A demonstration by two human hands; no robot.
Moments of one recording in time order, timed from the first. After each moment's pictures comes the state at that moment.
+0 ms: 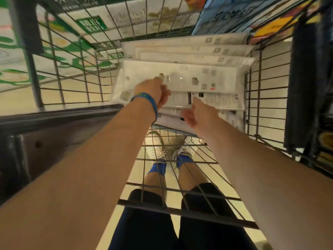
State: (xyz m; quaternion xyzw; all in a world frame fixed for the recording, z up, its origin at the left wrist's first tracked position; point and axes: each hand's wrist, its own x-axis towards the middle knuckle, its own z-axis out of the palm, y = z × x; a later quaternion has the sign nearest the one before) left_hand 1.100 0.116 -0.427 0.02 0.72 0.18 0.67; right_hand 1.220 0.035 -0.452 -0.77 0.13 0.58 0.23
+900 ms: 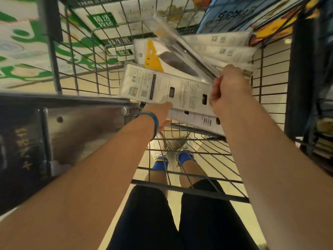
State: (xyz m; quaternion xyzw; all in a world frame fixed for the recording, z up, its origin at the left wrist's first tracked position) left_hand 1.072 0.051 -0.420 0.26 0.72 -0.07 0.64; right_hand 1.227 0.068 -0.363 -0.75 0.16 0.49 0.41
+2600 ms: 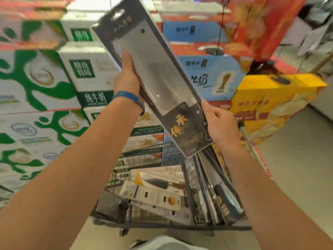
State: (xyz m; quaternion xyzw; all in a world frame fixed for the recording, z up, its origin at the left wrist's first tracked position) left_hand 1.149 0.130 0.154 0.28 0.48 0.62 0.56; right_hand 1.358 0.020 0.087 -0.73 -0.51 0.17 0.43
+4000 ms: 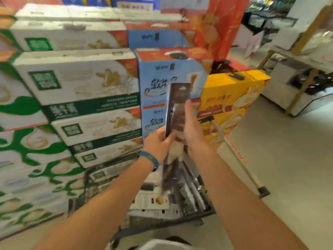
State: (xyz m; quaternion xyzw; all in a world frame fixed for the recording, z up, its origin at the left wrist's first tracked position) left_hand 1.213 0.034 0.044 0.71 0.39 0.35 0.47; right_hand 1.324 0.009 0.094 -0.69 -0.28 0.39 0.54
